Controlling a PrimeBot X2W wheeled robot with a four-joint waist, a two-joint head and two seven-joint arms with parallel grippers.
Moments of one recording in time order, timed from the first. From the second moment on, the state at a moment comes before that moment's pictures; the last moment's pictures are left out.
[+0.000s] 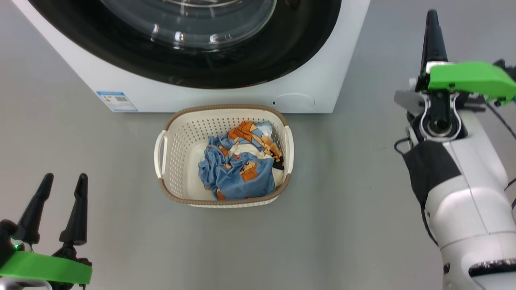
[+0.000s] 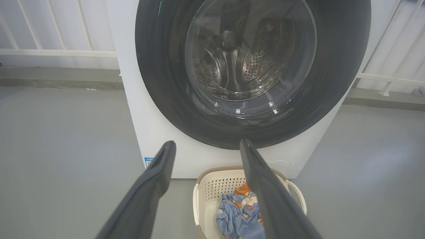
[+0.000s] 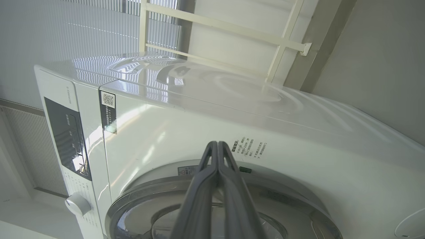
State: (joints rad) left arm -0.10 0.36 -0.06 0.07 -0.53 -0.13 -0.26; right arm -0.93 -0.07 -0.01 0.74 1.38 0.13 -0.25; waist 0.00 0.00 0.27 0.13
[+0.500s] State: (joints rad) left arm -0.12 0.37 -0.07 0.06 -0.56 -0.13 -0.26; right arm -1.06 -0.07 -0.01 0.83 1.36 0.13 -0.18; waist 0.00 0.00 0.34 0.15
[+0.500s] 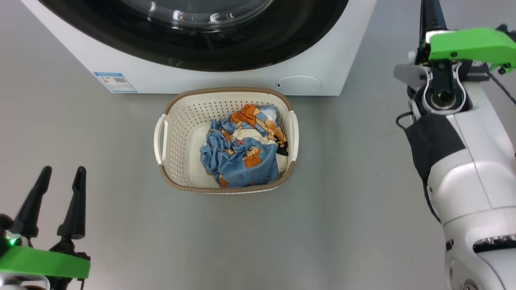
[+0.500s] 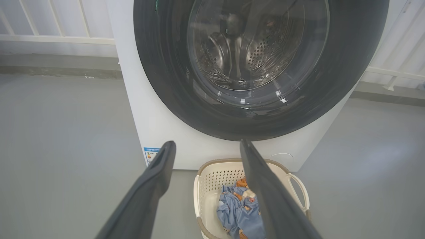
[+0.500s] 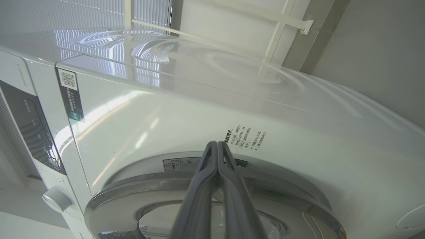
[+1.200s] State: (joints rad) left arm -0.17 0.38 -0.11 0.06 -0.59 -0.13 -0.26; right arm -1.38 -0.09 -0.03 1.06 1.24 0.13 -0.02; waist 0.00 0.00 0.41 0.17
